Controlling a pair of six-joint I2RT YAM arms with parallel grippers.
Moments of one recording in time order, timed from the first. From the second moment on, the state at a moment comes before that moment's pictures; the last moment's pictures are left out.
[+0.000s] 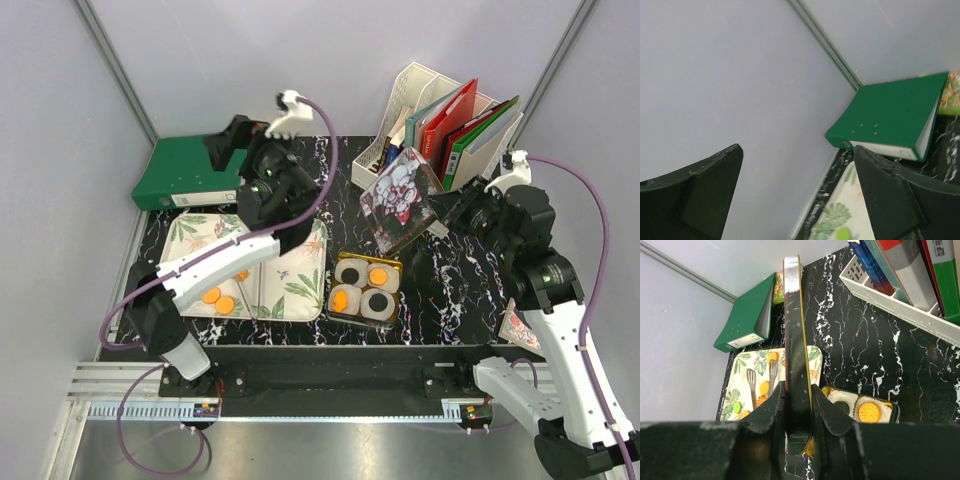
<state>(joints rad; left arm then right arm) -0.95 1.60 1.45 1.30 -1.50 1.87 0.27 0.83 1.16 -0.57 -0.09 0.67</state>
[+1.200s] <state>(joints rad) -0.40 1.28 0.74 0.29 0.49 -1.20 0.27 0.89 1.09 -0.41 -0.07 0.73</state>
